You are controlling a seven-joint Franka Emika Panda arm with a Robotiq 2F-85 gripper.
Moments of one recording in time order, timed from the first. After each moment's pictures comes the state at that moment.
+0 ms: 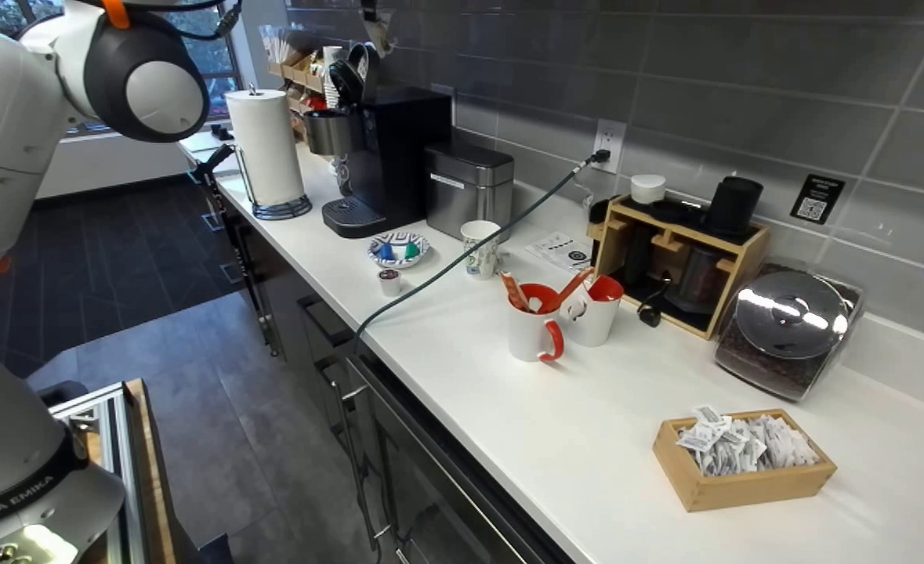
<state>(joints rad) 0.15 0.64 0.19 -0.45 0.35 1.49 0.98</state>
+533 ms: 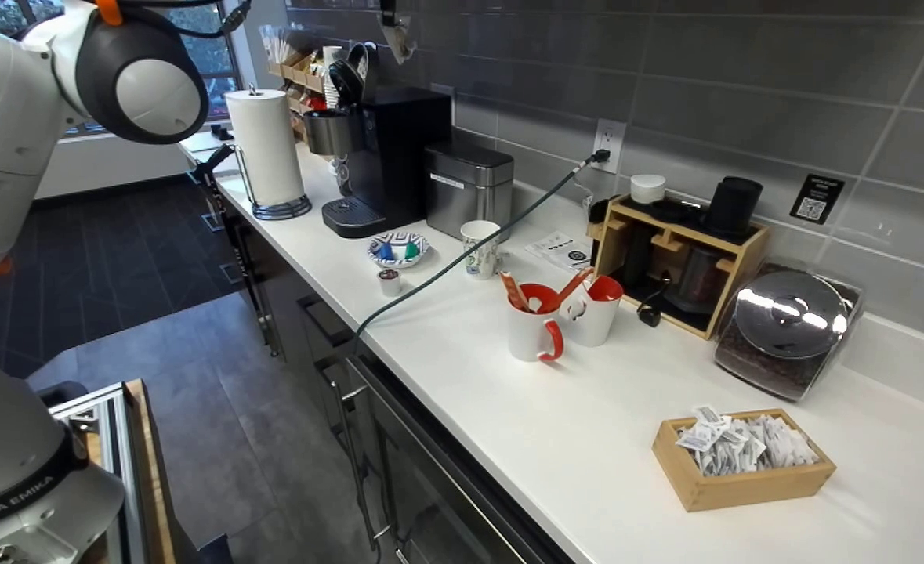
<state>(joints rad) 0.08 0.63 0.17 -0.46 0.34 1.45 0.88</state>
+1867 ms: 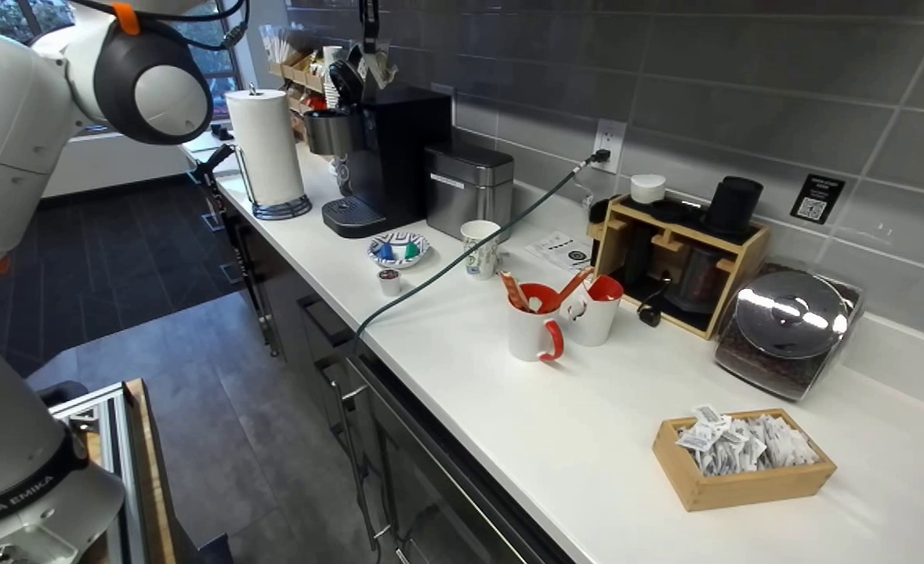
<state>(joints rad) 0.22 0.67 0.13 -0.46 0.25 1.42 0.78</state>
